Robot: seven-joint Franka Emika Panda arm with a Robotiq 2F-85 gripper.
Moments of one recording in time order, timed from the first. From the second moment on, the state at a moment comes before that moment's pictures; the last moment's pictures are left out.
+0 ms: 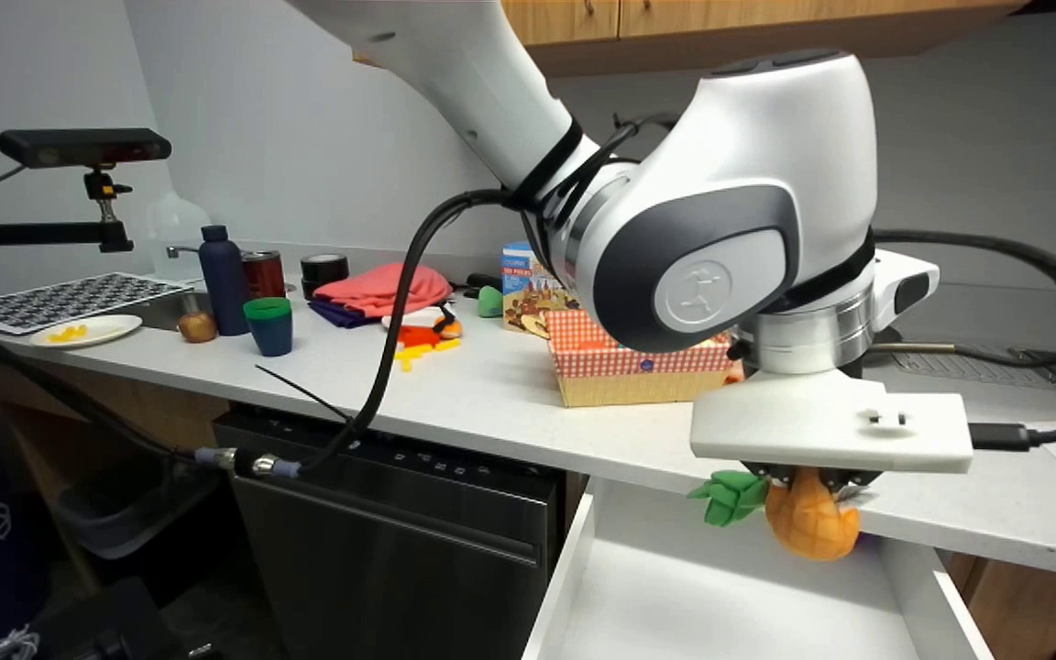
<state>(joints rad) -0.44 0.29 -0.09 -2.10 0.14 2.77 -0.89</state>
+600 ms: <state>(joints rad) -0.39 0.29 -0.11 -2.10 0.09 2.63 -0.77</state>
